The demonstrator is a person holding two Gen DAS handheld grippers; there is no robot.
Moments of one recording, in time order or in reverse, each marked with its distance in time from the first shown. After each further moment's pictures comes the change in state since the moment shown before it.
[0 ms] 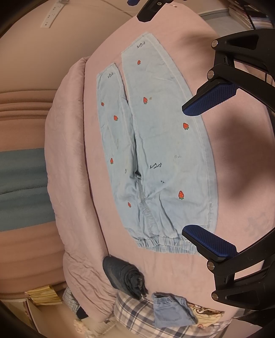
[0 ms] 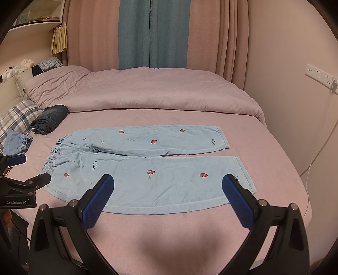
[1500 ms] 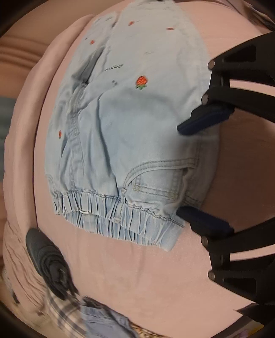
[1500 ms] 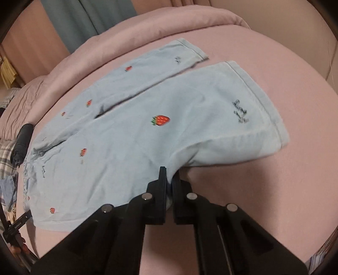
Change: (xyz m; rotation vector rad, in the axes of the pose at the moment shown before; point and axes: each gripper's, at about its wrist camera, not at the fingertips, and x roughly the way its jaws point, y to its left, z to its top) left arm 0.142 0.140 -0.074 -0.222 0.233 0.011; right arm 0.175 -0.090 -0.067 0.384 0.314 0.027
